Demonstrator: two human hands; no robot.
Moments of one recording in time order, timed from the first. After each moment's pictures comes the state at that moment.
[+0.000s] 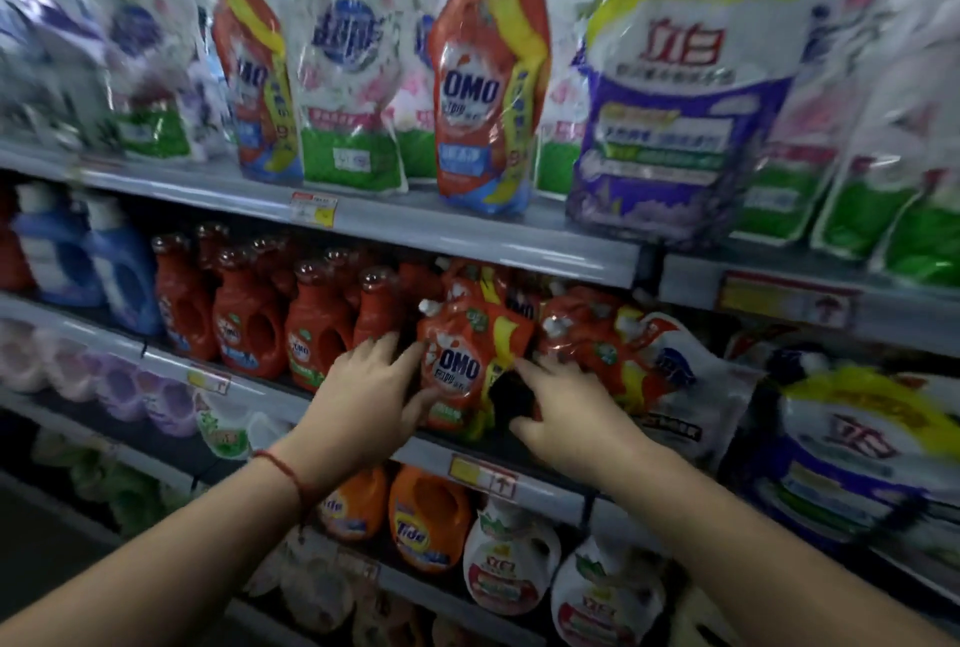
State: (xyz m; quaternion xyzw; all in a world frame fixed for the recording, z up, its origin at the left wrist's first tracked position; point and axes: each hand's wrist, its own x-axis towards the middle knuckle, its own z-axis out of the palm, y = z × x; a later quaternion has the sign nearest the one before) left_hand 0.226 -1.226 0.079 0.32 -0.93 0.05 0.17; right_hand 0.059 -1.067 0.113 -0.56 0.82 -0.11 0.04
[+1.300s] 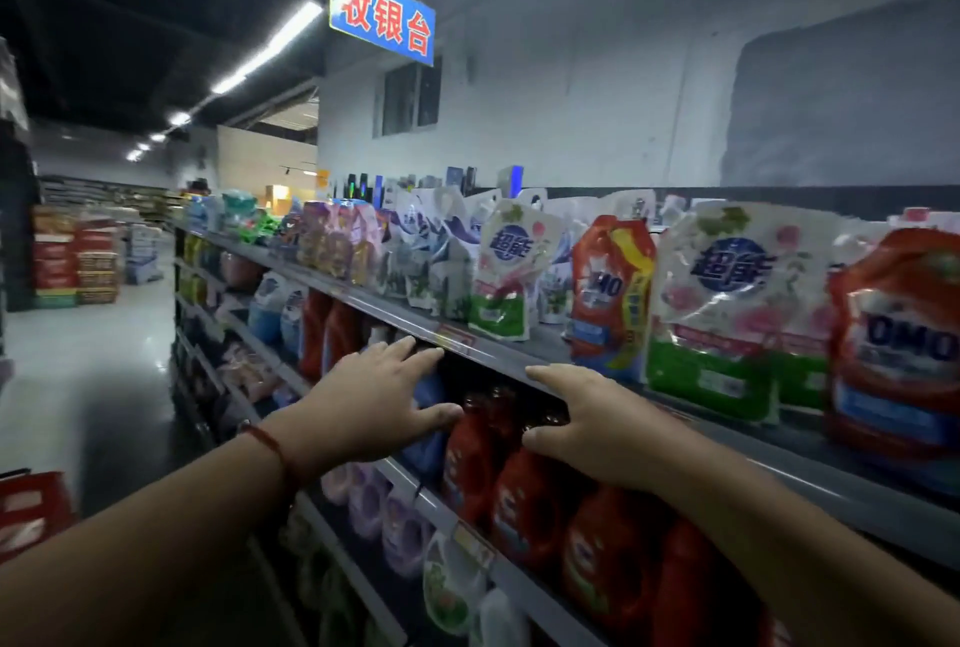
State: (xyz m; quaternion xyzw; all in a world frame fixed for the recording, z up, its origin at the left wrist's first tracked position) left_hand 0.525 -1.393 0.254 0.53 -0.84 0.09 0.12; right_hand 0.310 -1.302 0.286 -0.75 0.65 -0.14 0.03
